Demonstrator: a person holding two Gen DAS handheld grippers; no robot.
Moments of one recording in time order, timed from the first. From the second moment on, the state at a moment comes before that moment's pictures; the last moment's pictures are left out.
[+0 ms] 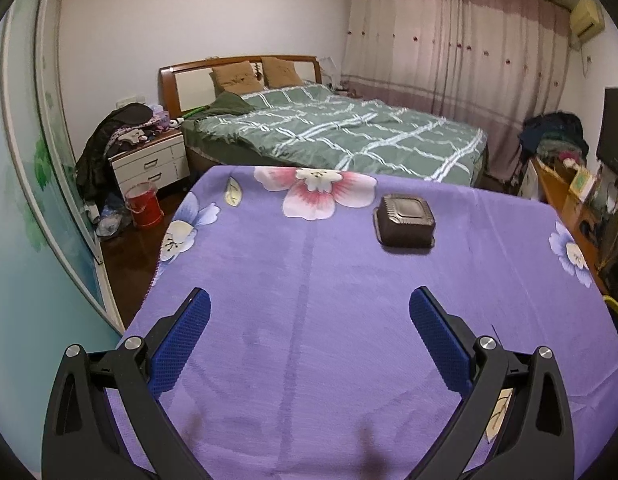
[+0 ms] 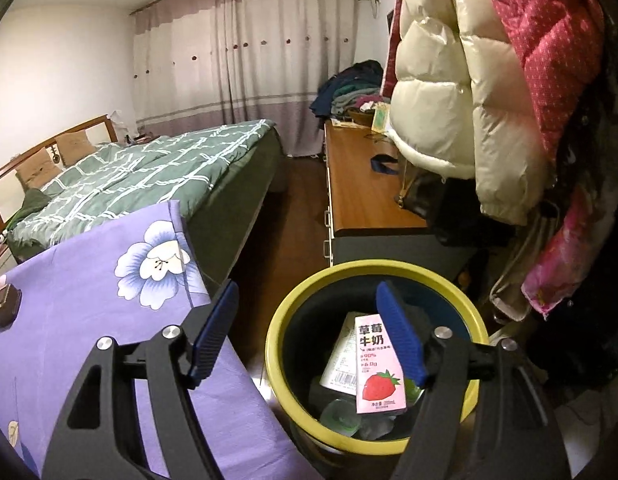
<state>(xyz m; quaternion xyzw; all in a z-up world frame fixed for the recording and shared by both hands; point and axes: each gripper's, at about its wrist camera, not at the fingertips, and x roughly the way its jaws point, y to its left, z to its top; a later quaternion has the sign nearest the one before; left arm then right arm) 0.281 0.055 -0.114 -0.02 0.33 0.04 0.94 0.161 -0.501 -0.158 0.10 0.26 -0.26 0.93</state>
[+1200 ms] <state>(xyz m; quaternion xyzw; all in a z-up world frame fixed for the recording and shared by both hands) 0.506 -0.030 -0.170 -0.03 0.47 0.02 0.88 0.172 -0.502 -0.162 0.11 0.28 -0.22 0.93</state>
